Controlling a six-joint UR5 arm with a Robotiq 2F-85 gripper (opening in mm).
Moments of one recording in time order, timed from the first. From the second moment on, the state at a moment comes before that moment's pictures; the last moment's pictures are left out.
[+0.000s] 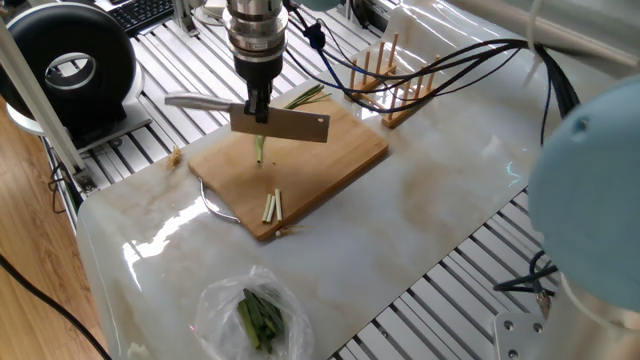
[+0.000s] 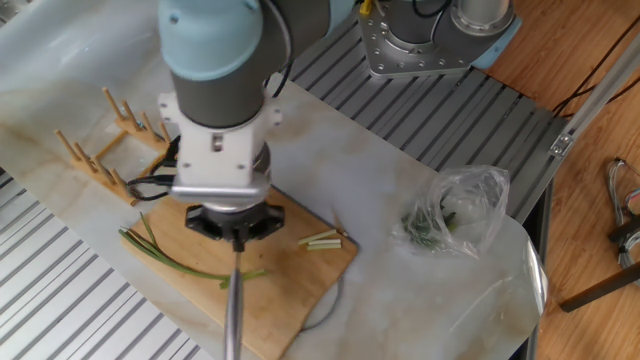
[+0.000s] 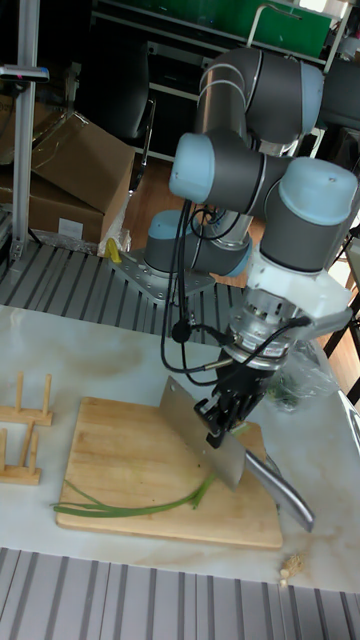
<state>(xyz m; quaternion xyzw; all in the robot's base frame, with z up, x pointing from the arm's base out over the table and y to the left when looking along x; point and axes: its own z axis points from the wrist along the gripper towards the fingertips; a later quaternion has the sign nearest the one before) 0.644 0.090 0.110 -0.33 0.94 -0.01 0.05</state>
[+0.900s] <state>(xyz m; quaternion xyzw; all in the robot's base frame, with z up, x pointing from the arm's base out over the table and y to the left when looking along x) 0.670 0.071 0.082 -0.28 0.96 -0.03 0.06</state>
